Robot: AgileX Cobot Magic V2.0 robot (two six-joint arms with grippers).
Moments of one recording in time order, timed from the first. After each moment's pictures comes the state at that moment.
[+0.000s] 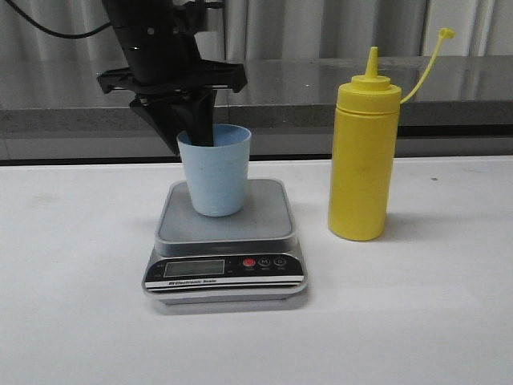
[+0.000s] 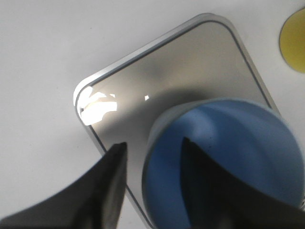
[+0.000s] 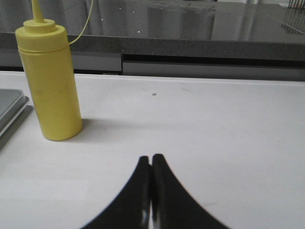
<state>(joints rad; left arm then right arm) -0.47 2.03 -1.77 -0.10 1.03 -0.01 0.06 -0.01 0.03 -0.05 0.19 0.08</state>
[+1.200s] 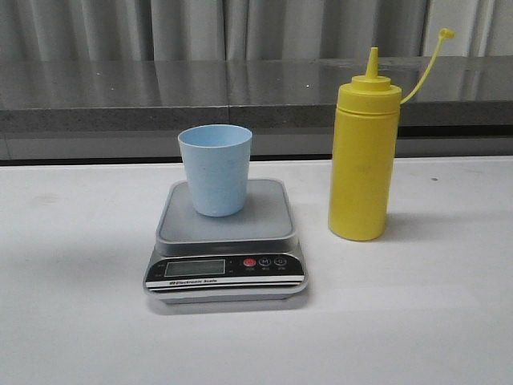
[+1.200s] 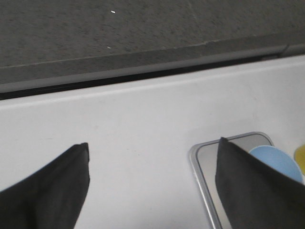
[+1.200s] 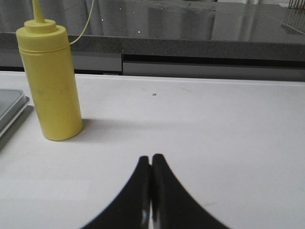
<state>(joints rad) -0.19 1.39 -1.37 -0.09 0.73 -0.02 0.06 -0.01 0.03 -0.05 0.19 0.08</state>
